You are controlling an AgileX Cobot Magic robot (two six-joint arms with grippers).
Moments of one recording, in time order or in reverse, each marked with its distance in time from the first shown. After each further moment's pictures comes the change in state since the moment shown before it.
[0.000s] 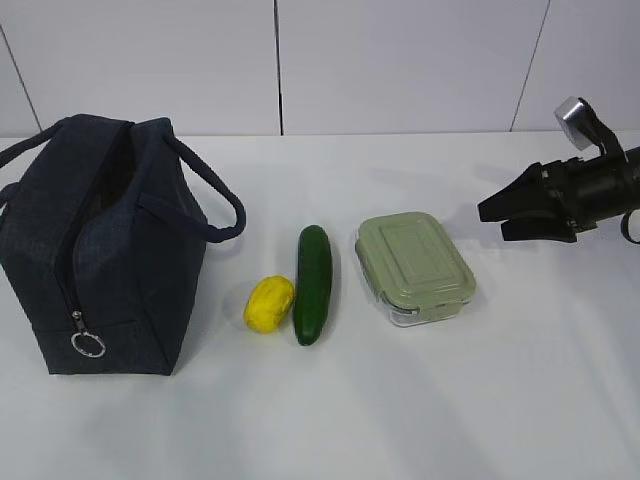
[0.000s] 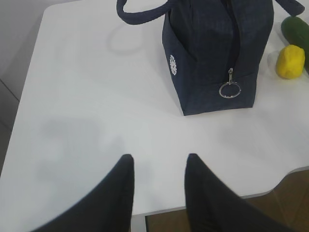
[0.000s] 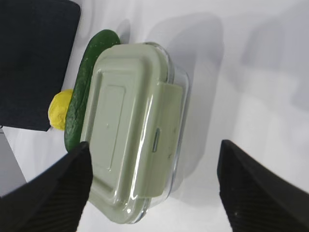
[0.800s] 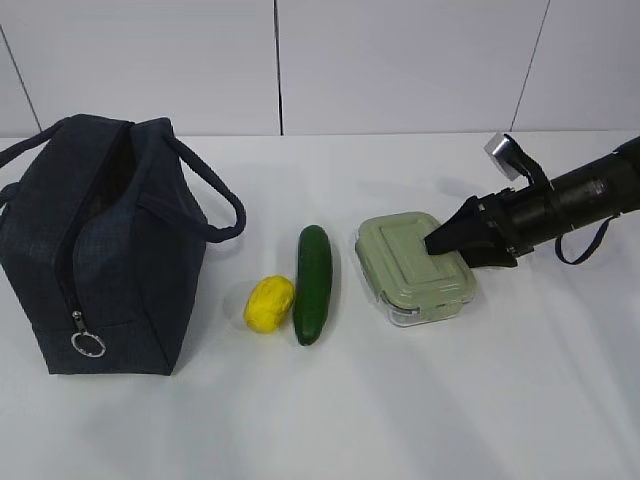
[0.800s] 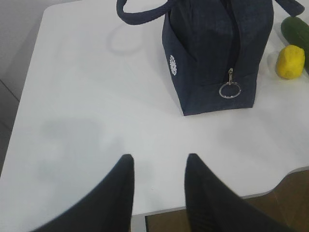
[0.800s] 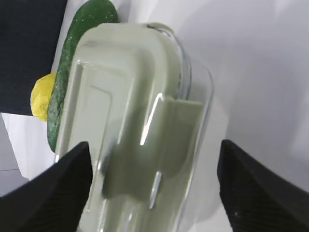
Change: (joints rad) left arm 0.000 0.000 0.000 0.000 0.000 0.000; right arm 0.126 0.164 -0.104 -0.014 0.002 0.012
